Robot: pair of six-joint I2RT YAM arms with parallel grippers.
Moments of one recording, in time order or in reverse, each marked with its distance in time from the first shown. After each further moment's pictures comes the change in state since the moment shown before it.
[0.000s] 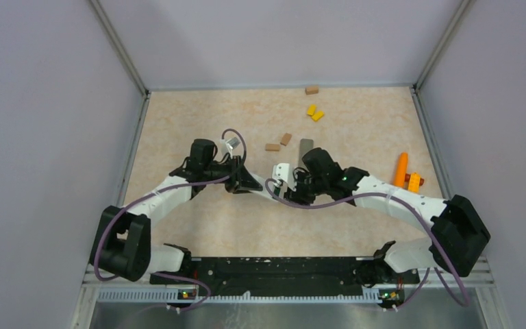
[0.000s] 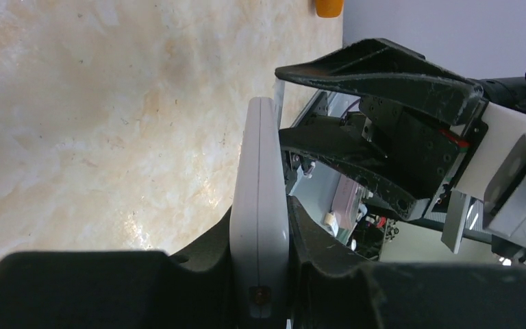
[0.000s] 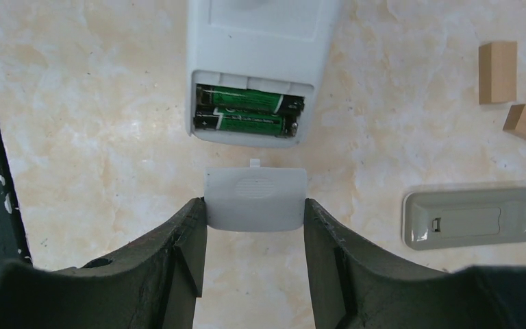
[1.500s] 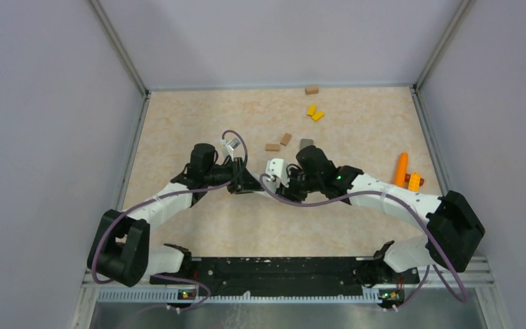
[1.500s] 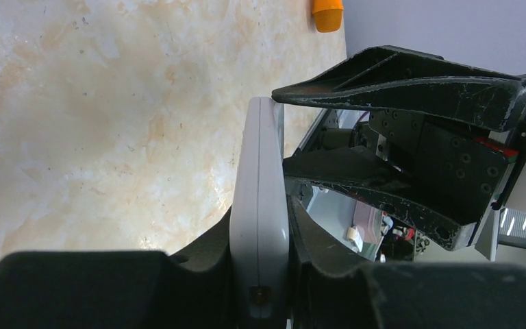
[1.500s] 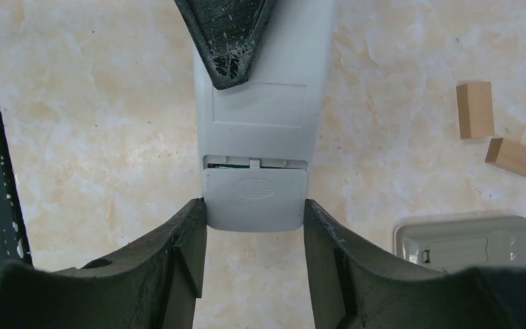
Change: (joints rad) left arm -0.043 -0.034 -0.082 0.182 -0.059 -0.014; right arm 0.047 0.032 0.043 0.079 0.007 0.072
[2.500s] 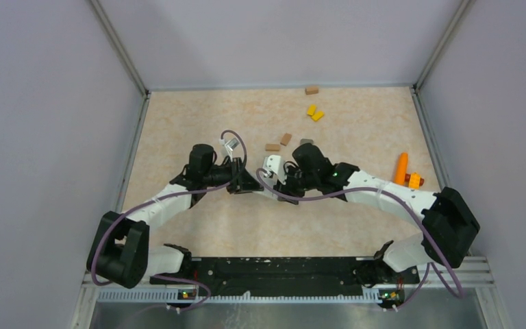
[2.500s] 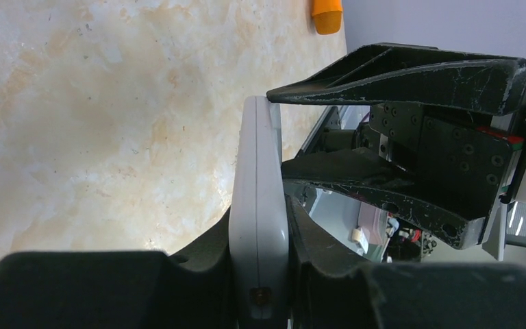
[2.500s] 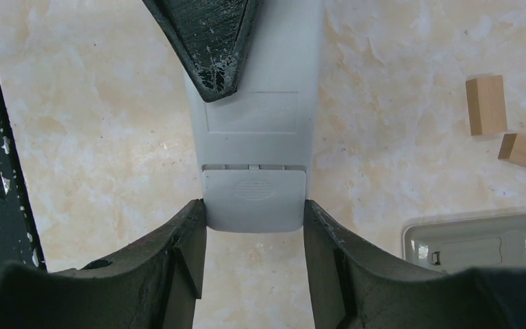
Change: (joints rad) left arm 0.002 -0.013 -0.011 0.013 0.005 0.019; right arm 0.005 0.038 0.041 -0.019 0.006 0.049
